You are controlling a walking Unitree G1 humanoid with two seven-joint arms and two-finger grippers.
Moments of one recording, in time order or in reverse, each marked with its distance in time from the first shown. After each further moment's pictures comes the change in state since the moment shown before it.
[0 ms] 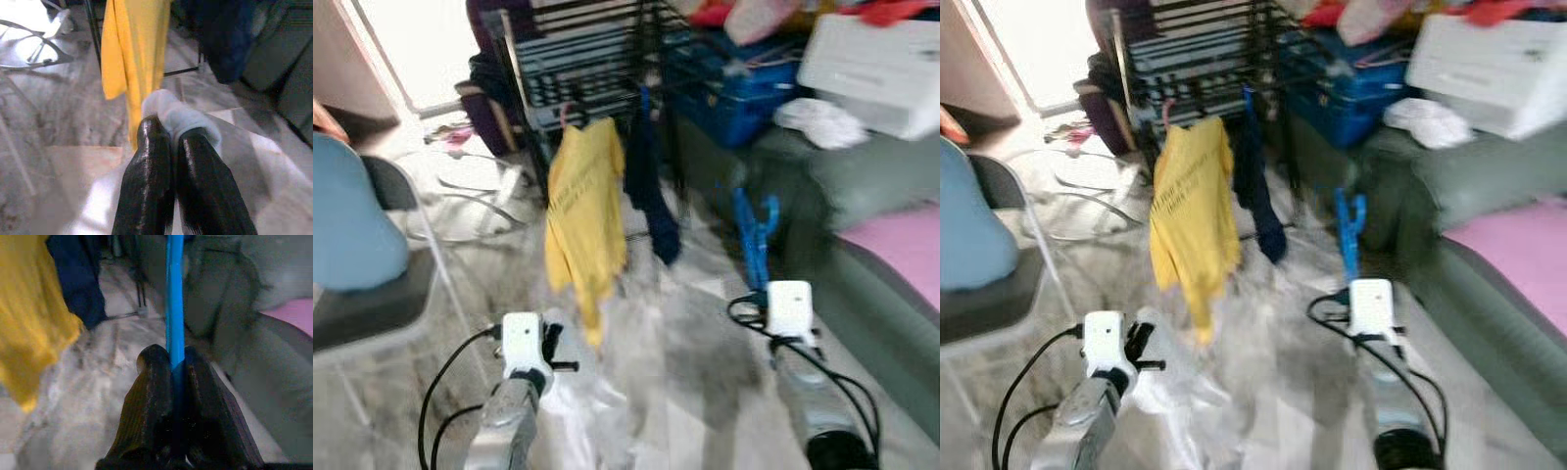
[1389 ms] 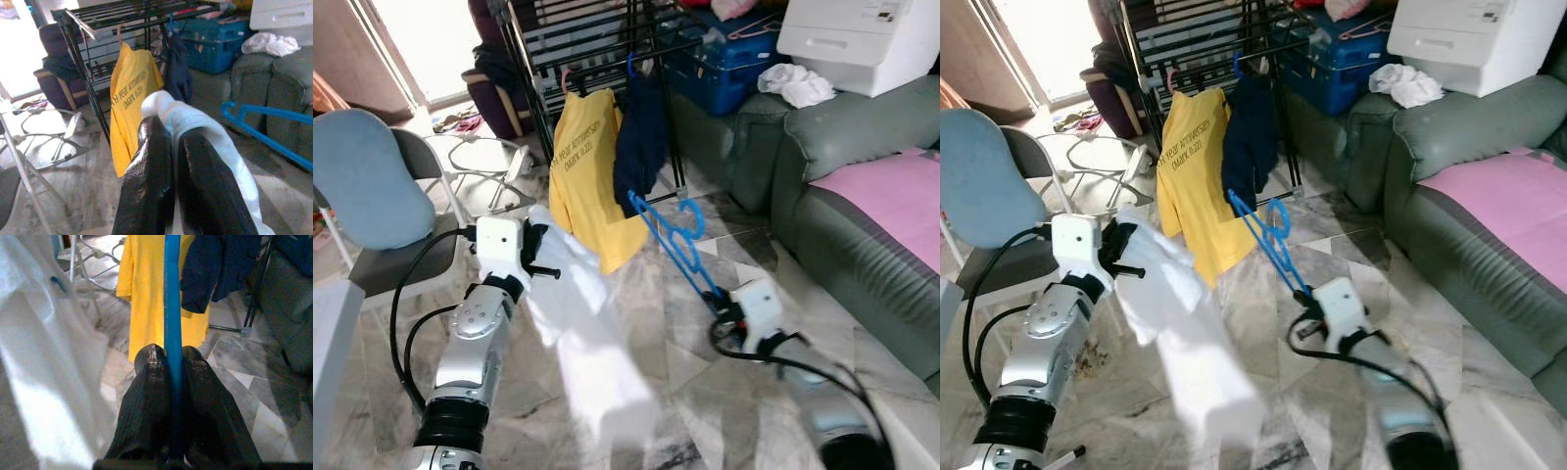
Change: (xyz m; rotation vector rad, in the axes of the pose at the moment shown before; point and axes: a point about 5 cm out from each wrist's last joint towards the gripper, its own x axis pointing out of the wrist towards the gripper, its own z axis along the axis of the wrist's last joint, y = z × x) left arm 0.031 0.012 0.119 0.203 -0.358 -0.098; right arm -0.013 0.015 0.015 -0.192 -0.105 0.557
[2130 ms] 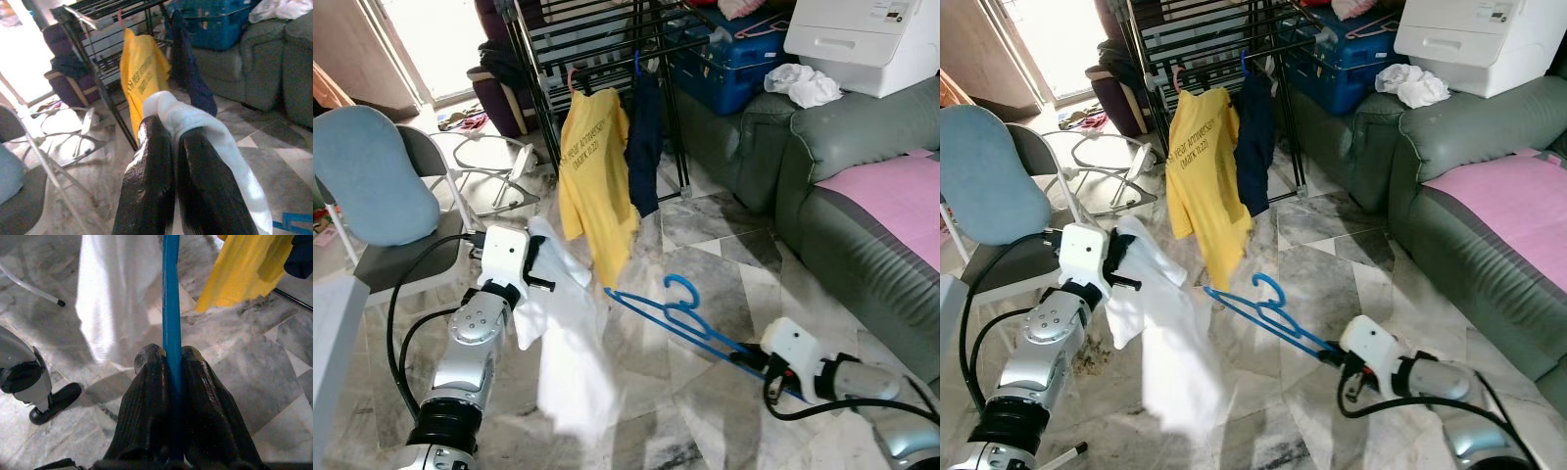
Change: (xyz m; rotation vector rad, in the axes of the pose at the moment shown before) left arm -0.003 0.005 -0.012 0.115 0.043 -0.045; right arm -0.054 -0.023 -0.020 -0.205 0.254 0.382
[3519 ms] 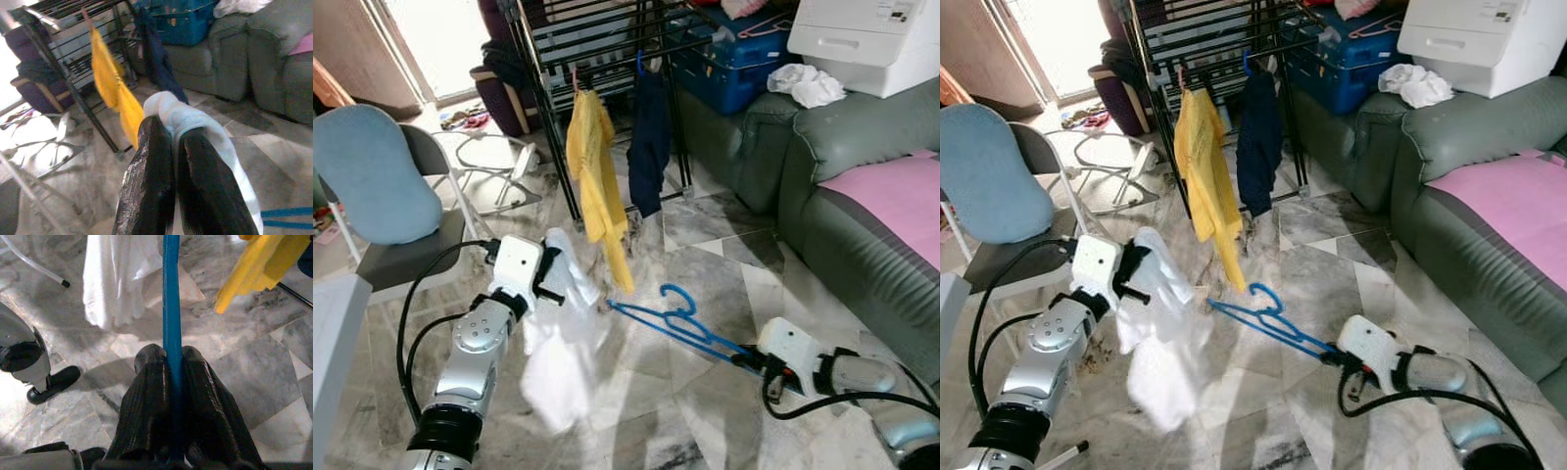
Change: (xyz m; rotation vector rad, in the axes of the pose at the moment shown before) left arm -0.004 -0.012 -0.007 0.032 0.002 -0.130; right arm 0.007 -0.004 0.000 -0.072 0.056 0.044
